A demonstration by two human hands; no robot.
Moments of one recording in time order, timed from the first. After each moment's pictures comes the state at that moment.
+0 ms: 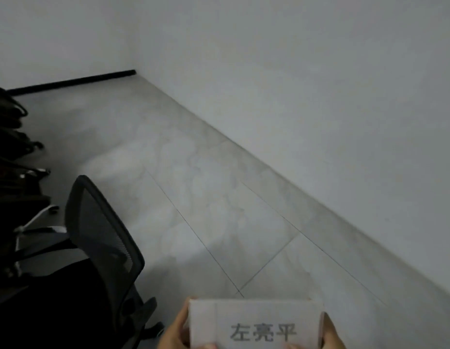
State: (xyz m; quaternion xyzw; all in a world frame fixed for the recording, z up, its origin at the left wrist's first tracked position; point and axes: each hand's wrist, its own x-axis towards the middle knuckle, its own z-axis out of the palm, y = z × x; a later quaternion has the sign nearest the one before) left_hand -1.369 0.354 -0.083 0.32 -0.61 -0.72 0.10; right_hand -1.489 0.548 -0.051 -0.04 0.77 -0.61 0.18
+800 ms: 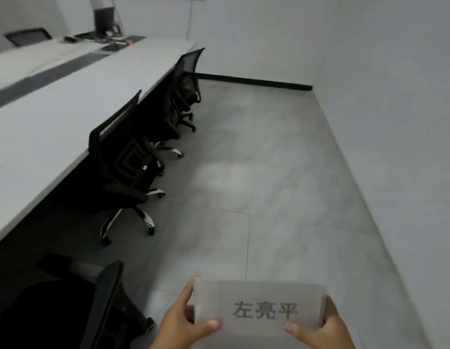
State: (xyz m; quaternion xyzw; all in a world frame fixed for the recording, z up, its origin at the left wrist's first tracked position) left_hand -1.646 -0.070 -0.081 0.56 -0.47 -0.61 0.31; right_hand -1.912 -0.027 -0.049 -0.37 0.70 -0.41 0.46
